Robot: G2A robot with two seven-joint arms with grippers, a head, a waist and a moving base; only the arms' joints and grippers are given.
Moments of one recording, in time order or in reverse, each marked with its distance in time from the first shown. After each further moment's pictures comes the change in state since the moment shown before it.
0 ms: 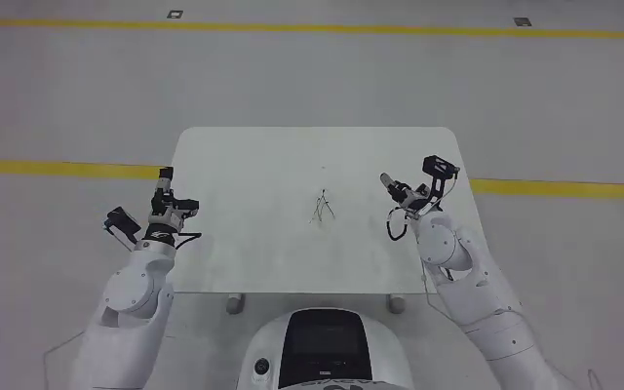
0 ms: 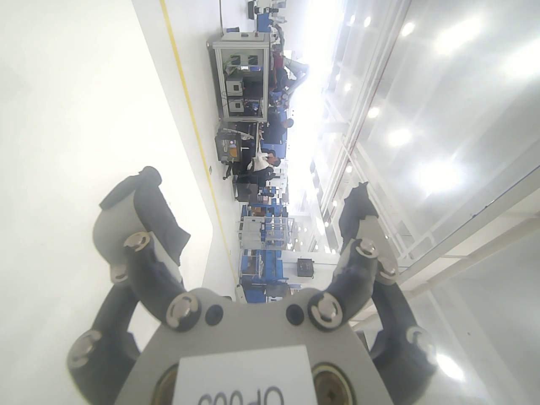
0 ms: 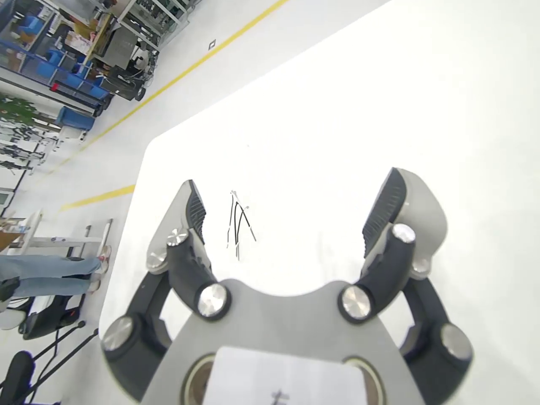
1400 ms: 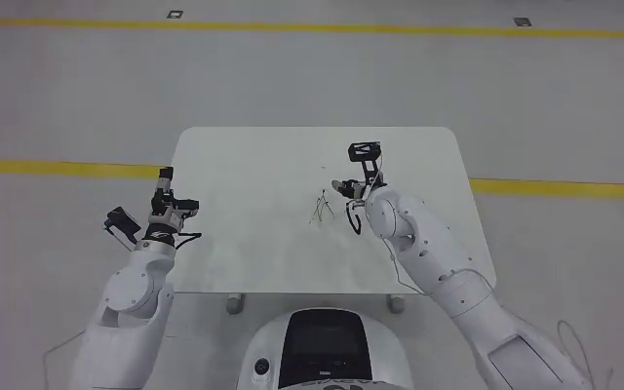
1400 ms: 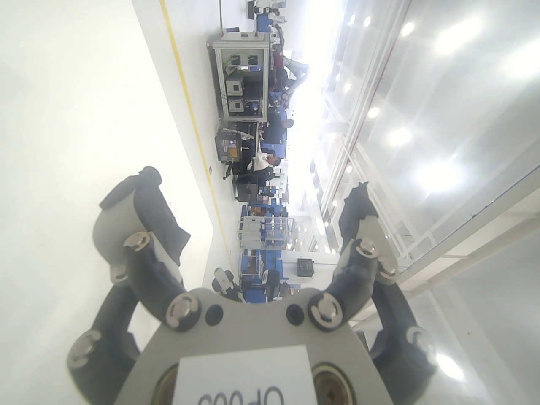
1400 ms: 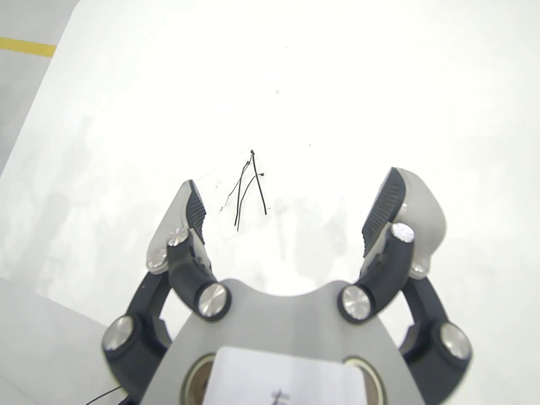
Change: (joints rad) left arm 0.000 0.000 0.000 0.000 0.000 0.000 0.000; right arm 0.305 -0.119 -0.273 0.182 -0.382 -0.014 0.392
